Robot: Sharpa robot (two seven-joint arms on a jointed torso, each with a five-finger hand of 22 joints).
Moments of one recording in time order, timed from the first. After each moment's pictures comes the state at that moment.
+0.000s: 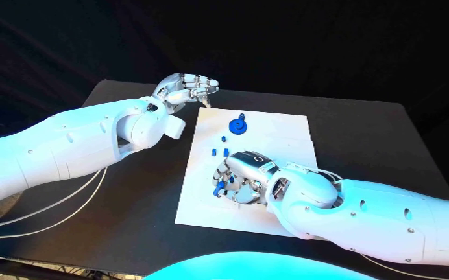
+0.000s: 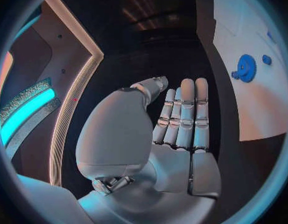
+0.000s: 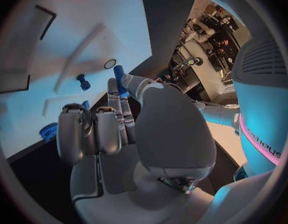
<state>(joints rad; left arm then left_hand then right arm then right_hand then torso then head) 1.18 -0.81 -0.02 1.38 -0.13 -0.16 0.35 1.42 -0.20 0.52 0.06 0.24 0.86 0.21 0.30 0.27 0.89 0.15 0.38 0.12 1.01 0.06 1.04 0.43 0.17 0.85 0.16 0.91 0.67 1.06 -0.64 -0.17 1.75 -1.56 -0.37 -0.21 1.43 -0.20 0.59 0.17 0.11 1.08 0.12 0.21 0.45 1.28 0.06 0.09 0.07 1.47 -0.01 1.40 1.09 0.06 1.46 0.08 1.38 1.31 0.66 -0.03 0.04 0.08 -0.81</state>
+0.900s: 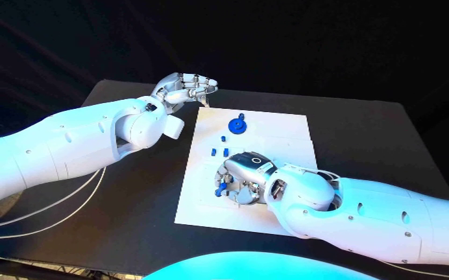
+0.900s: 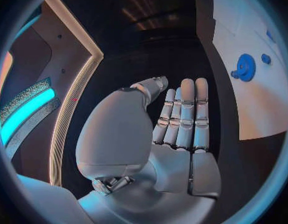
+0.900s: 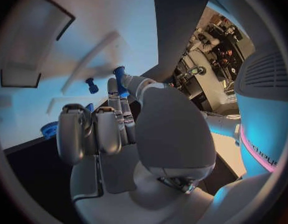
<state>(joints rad) 1.18 -0.81 -0.02 1.38 -0.13 -0.16 0.35 1.42 -0.20 0.52 0.06 0.24 0.86 0.21 0.31 0.27 0.89 0.15 0.38 0.11 1.01 0.06 1.04 0.43 0.17 0.85 0.16 0.91 0.67 1.05 -0.63 -0.17 1.74 -1.66 -0.32 -0.27 1.43 -0.20 0.60 0.17 0.11 1.08 0.12 0.21 0.46 1.28 0.06 0.09 0.07 1.47 -0.01 1.40 1.09 0.06 1.46 0.08 1.38 1.31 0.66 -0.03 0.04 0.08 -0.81</state>
